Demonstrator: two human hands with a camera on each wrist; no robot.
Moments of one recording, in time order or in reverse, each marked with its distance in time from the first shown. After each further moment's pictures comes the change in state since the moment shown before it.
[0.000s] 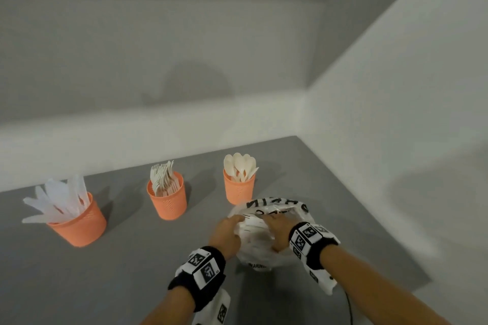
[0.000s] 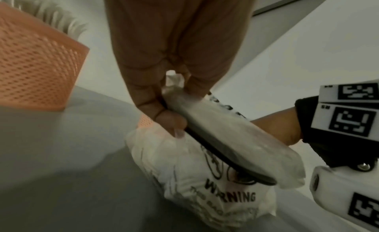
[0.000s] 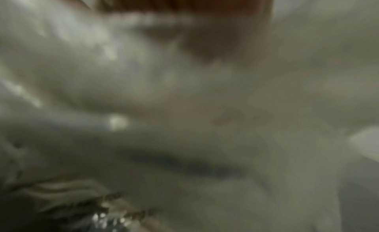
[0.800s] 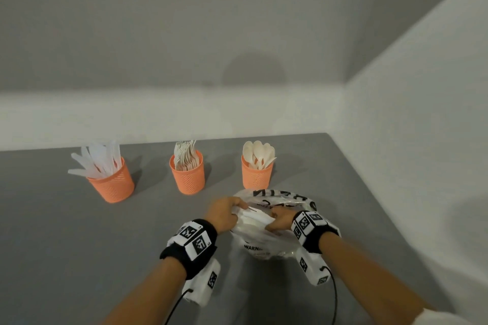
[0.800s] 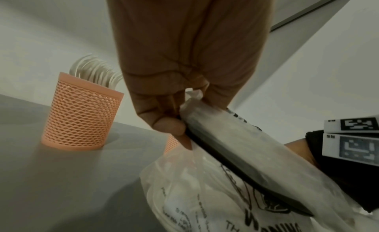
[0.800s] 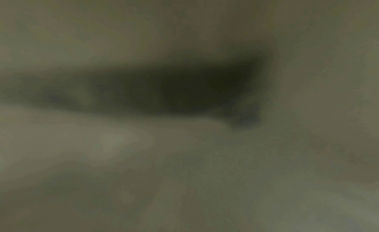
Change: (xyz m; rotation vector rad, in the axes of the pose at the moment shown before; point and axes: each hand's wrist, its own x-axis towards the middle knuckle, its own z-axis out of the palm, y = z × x) left_hand -0.016 -0.001 -0.023 0.037 0.074 -0.003; right_hand 0.051 0.014 0.022 0.227 -0.311 0.106
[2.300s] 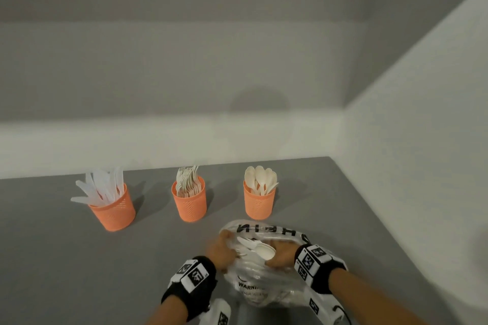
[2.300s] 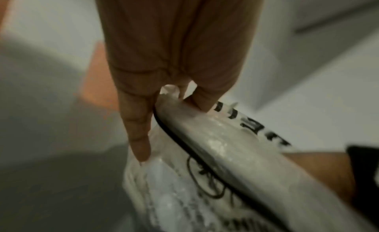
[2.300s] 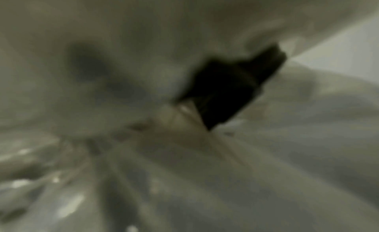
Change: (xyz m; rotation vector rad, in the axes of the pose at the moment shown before) left_hand 0.000 -0.019 0.018 -0.129 -0.017 -0.260; right_hand 0.002 -0.008 0.015 0.010 0.014 -0.156
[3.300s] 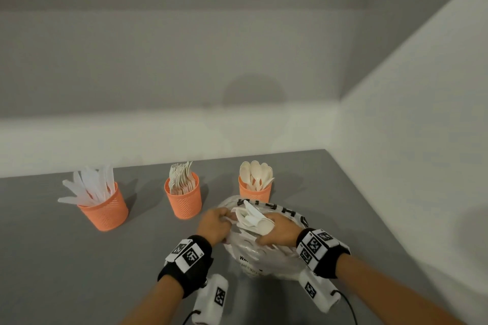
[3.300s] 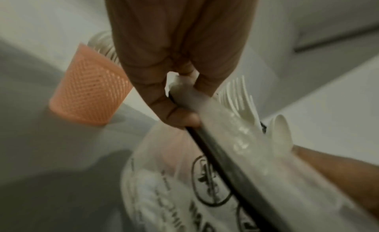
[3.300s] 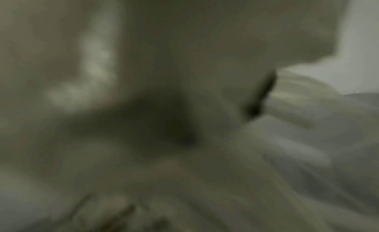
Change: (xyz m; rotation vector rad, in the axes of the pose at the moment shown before) left_hand 0.015 0.027 -0.025 -0.274 0.184 0.069; right_hand -0.009 -0.006 -0.025 0.471 0.233 -0.197
